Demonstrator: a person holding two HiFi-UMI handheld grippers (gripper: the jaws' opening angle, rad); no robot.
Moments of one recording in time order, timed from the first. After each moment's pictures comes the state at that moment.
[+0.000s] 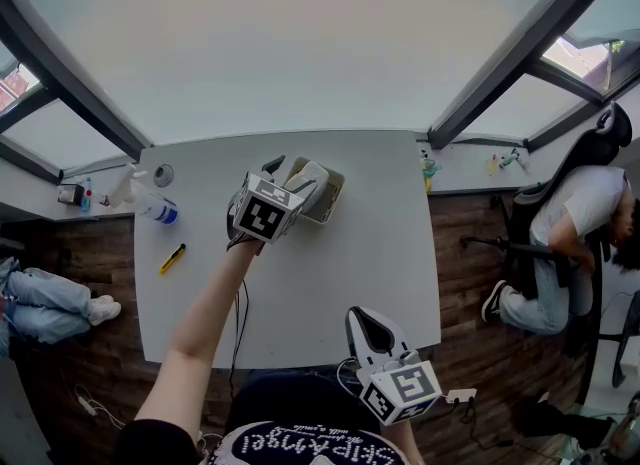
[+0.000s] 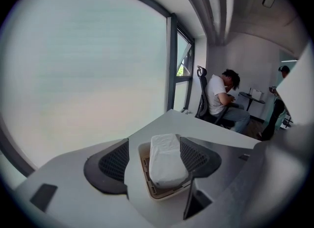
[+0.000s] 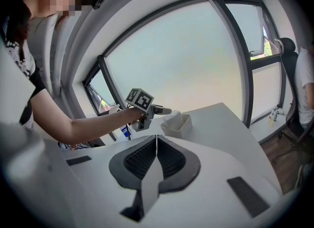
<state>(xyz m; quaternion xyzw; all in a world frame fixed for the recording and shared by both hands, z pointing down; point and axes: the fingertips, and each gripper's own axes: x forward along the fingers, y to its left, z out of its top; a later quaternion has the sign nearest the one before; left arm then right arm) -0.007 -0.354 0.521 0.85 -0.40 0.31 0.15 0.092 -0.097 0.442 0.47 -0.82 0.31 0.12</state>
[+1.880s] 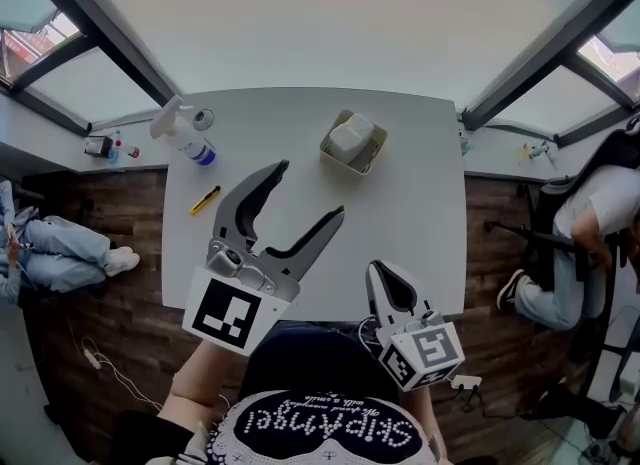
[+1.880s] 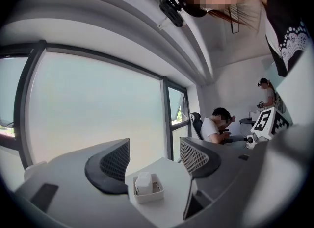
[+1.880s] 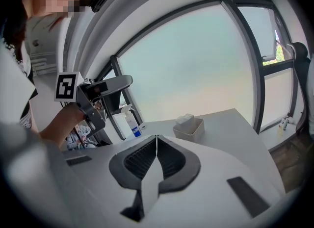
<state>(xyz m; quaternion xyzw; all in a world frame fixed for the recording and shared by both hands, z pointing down) -0.039 -0.168 0.299 0.88 -0.47 0.06 0.02 0.064 -0.086 0.422 0.43 -0.85 0.27 0.11</state>
